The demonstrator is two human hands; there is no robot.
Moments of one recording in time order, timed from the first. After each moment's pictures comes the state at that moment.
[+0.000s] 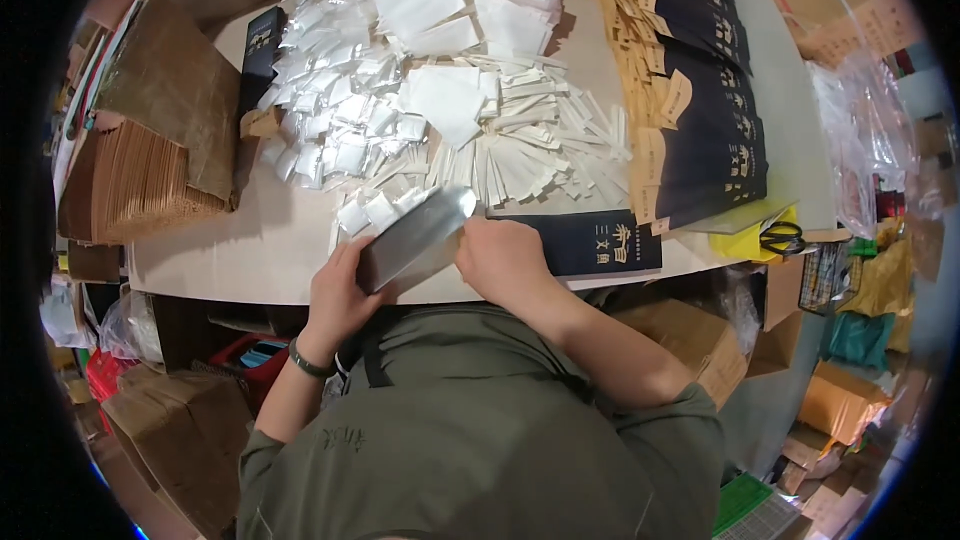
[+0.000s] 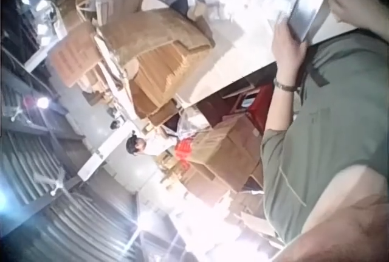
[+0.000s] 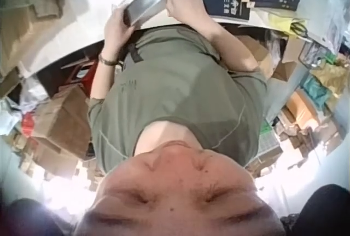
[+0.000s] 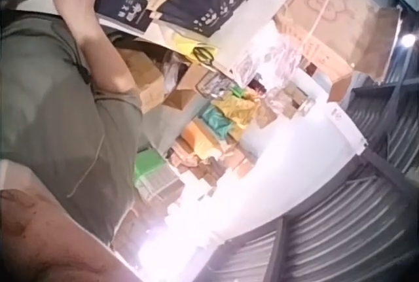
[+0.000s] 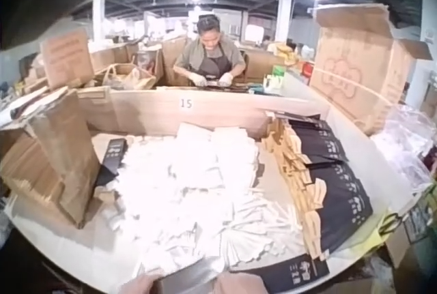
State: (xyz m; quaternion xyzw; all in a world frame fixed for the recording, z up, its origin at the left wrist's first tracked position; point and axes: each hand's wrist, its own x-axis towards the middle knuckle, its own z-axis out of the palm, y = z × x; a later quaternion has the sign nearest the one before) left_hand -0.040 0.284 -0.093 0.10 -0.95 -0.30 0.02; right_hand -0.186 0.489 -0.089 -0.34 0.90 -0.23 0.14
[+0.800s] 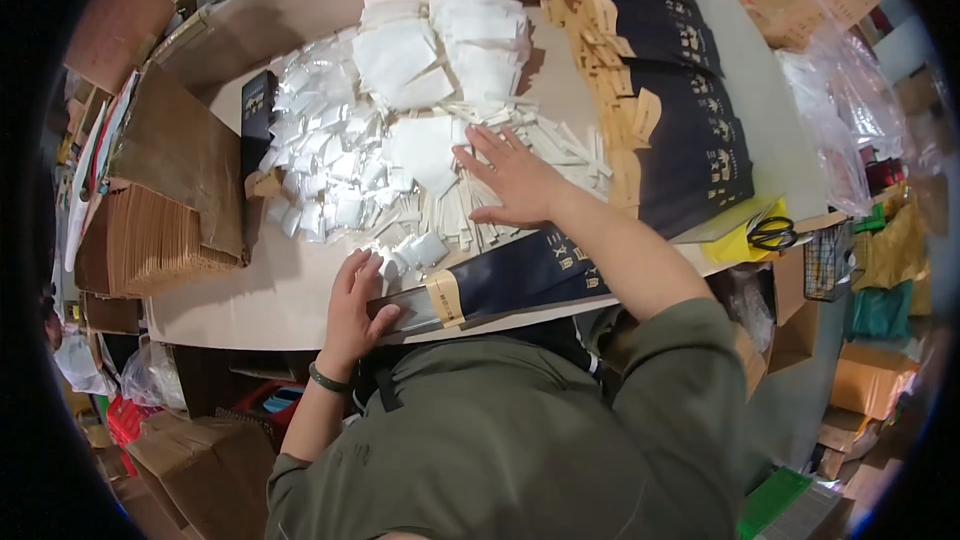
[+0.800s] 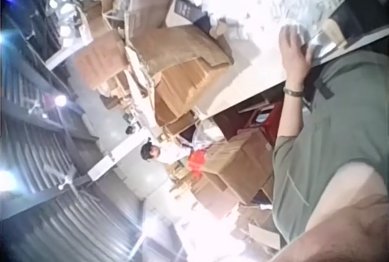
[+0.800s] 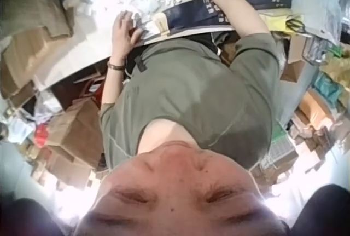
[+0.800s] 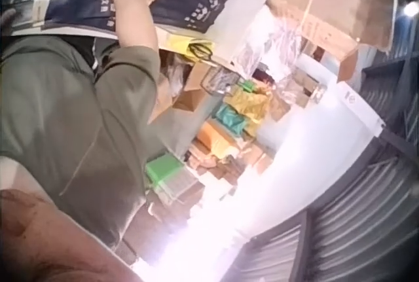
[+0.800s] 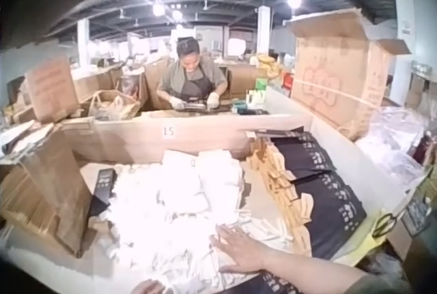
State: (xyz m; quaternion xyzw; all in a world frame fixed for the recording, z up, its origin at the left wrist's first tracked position) left_hand -0.058 0.267 -0.108 0.04 -0.94 -0.33 0.10; right_hand -0.342 0.489 -0.128 -0.60 0.79 -0.08 0.04
